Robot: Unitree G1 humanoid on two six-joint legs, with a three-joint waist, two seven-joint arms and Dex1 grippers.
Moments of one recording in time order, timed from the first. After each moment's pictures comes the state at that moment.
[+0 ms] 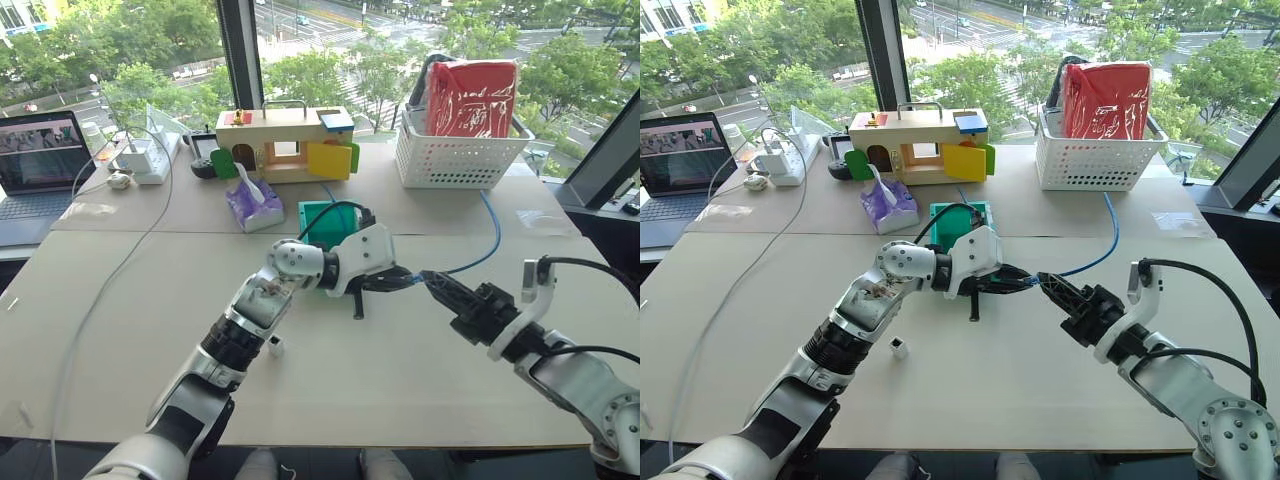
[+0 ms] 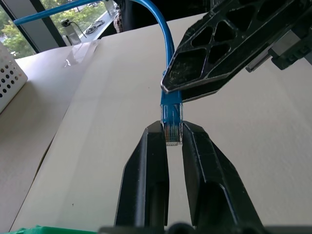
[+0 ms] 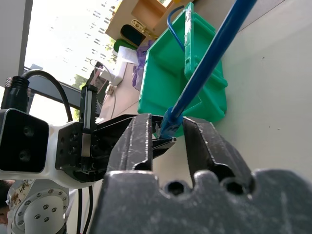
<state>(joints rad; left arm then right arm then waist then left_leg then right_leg) -0.83 0.20 -0.38 0.08 -0.08 0.33 -1.01 -0.02 -0.62 -0.30 -0.52 1.85 0.72 -0.29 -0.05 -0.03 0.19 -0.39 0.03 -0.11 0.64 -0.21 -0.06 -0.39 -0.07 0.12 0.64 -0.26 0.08</state>
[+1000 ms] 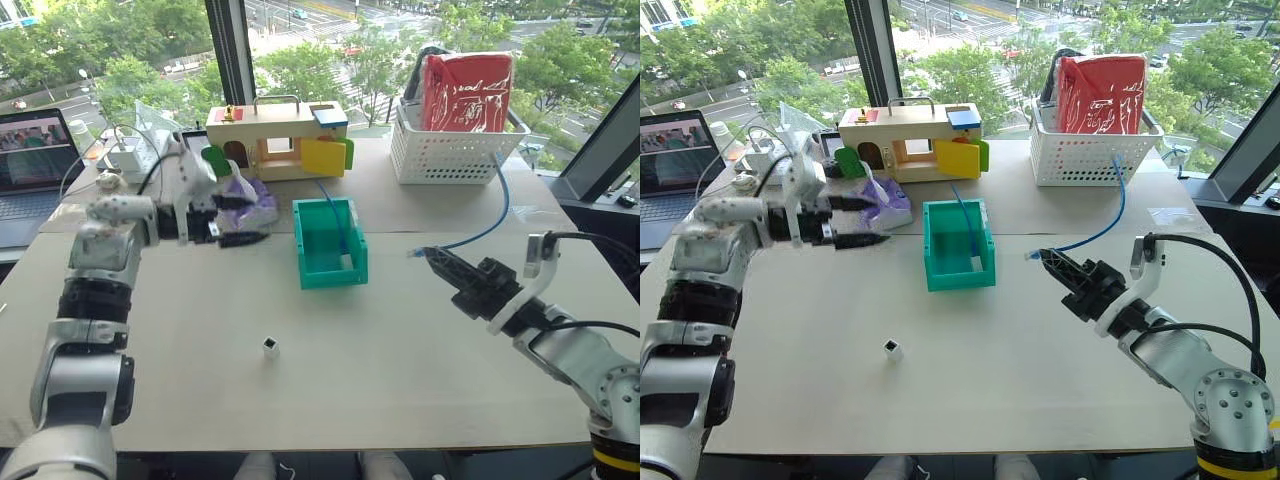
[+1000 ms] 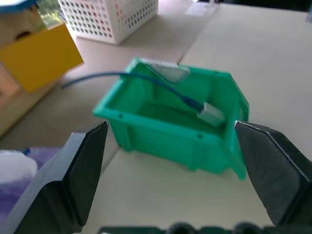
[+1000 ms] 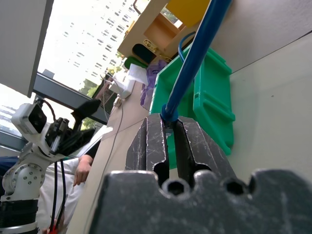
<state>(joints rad) -0.76 0.71 0.00 0.40 -0.31 0.38 -1.34 -0.17 -0.64 -0.27 -0.43 1.81 0.71 -0.22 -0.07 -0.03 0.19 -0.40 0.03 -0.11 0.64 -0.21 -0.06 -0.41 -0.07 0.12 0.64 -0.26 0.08</state>
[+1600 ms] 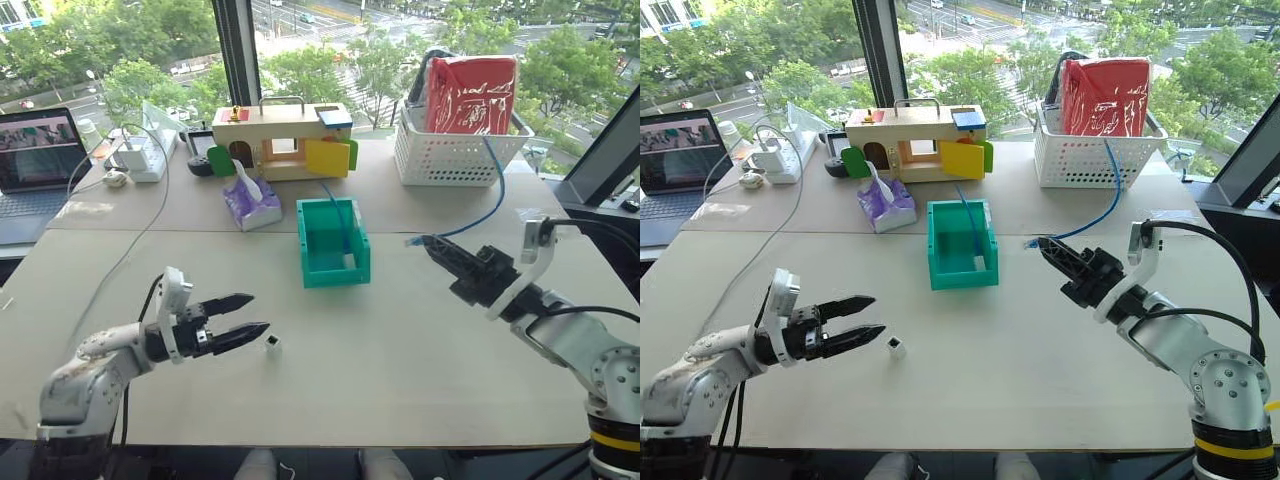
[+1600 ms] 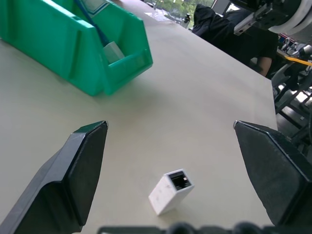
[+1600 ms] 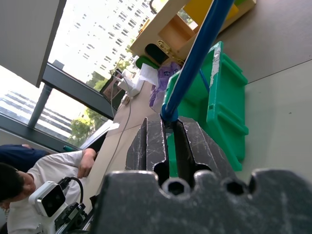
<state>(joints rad) -0.07 0.57 0.25 -0.35 -0.67 0.69 -1.01 -0.24 -0.65 -0.25 -0.36 1.76 0.73 -0.13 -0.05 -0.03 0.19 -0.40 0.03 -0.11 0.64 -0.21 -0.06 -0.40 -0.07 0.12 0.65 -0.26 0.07</state>
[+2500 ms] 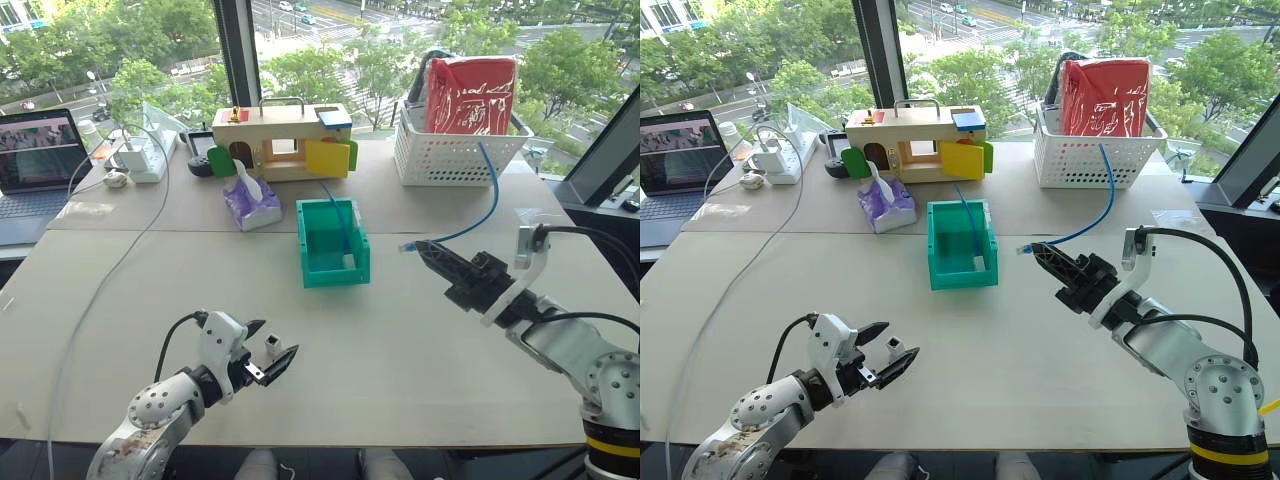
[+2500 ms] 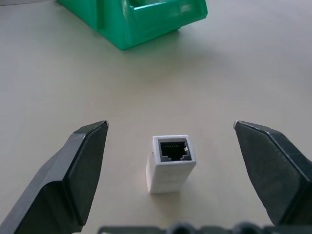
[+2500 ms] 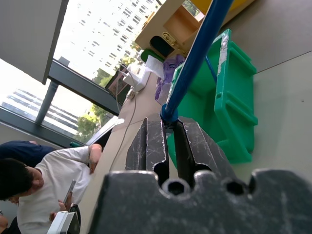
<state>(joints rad) 0.18 0.45 0.02 -0.59 -0.36 0.52 -0.52 -0.21 -0.64 -0.25 -0.39 1.77 0.73 -0.14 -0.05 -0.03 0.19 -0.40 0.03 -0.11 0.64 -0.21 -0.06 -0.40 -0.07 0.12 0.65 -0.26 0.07</state>
